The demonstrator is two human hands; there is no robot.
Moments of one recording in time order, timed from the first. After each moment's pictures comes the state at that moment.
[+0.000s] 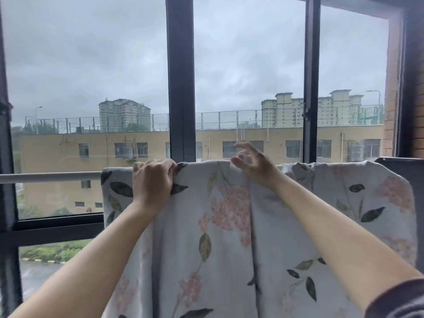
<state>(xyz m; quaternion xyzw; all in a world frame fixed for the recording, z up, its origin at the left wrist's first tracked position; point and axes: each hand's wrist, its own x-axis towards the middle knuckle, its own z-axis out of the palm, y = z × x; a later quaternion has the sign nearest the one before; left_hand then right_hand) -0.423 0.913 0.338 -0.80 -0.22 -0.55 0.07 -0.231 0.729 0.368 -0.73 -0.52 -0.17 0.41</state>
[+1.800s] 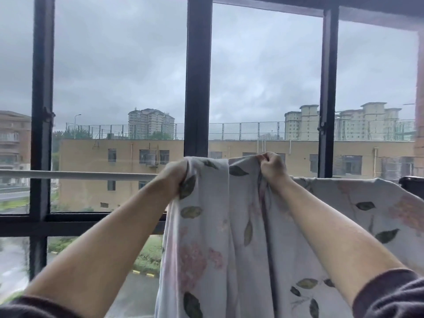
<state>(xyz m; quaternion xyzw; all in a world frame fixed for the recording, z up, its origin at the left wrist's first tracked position) -0.405 0.864 0.384 -0.65 -0.19 -0.34 -0.66 -0.204 0.725 0.391 -0.70 -0.37 -0.16 0.59</state>
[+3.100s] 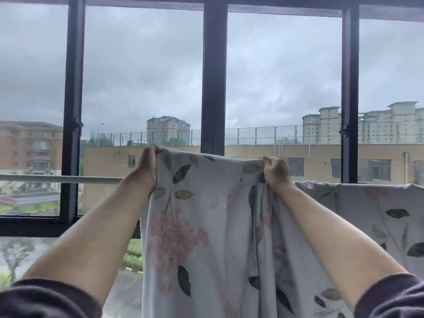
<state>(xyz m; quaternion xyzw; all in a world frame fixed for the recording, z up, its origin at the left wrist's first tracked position) -0.477 0.898 0.410 -0.57 -0.21 -0.51 -0.61 -0.221 0.753 0.389 -0.71 -0.39 -0.20 0.55</state>
